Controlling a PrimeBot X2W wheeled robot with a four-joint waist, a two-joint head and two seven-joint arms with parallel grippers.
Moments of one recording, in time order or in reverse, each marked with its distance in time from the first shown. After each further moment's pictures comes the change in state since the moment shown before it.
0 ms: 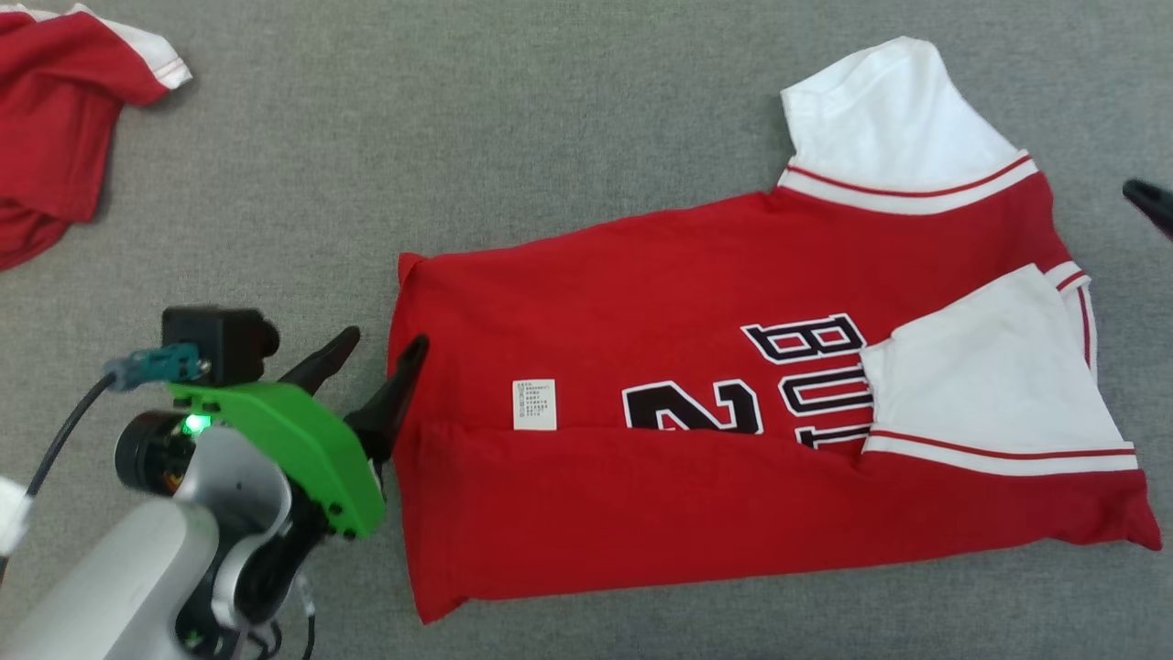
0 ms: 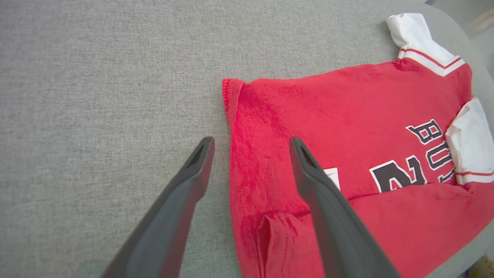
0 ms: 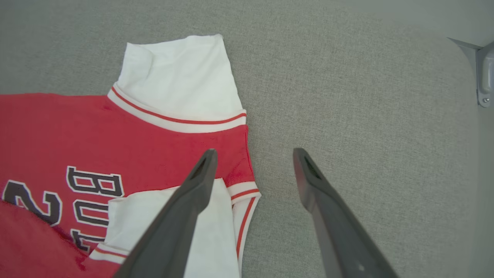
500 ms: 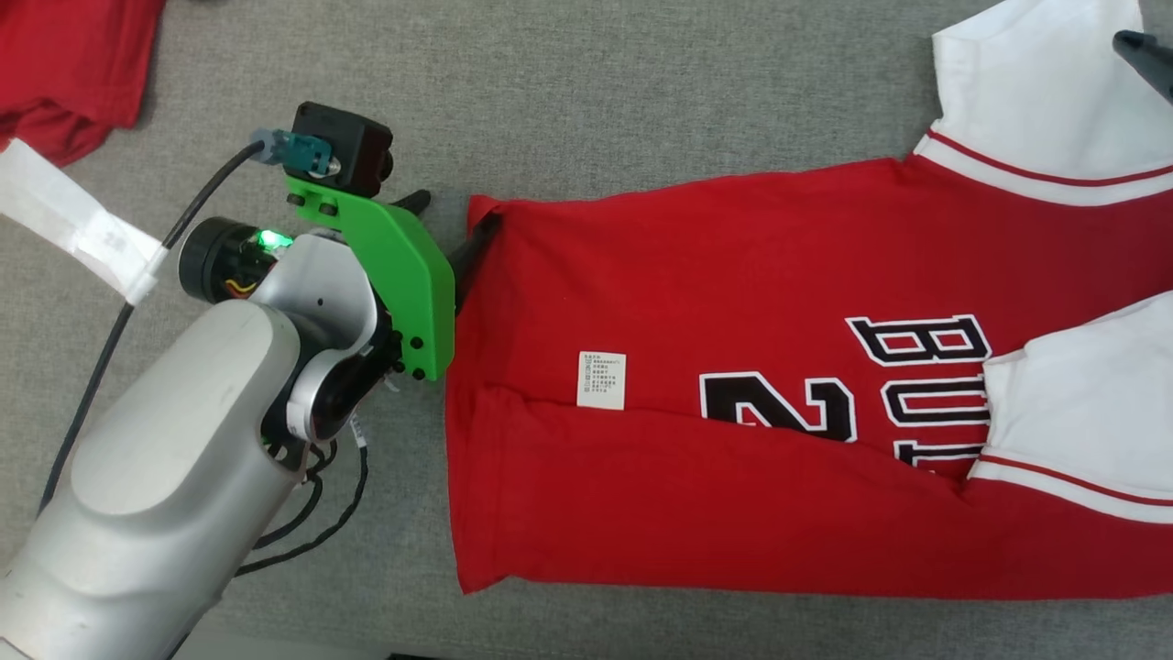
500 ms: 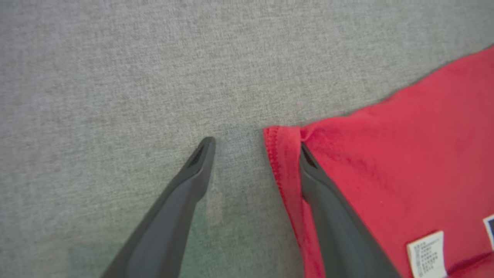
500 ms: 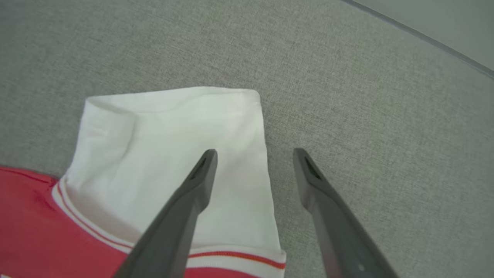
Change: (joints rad) left arm -0.448 -0.174 -0.158 0.336 0.105 -0.089 0.229; right arm -0.468 0.022 0.278 0.302 -0.155 0.000 0.065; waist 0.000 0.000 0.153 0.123
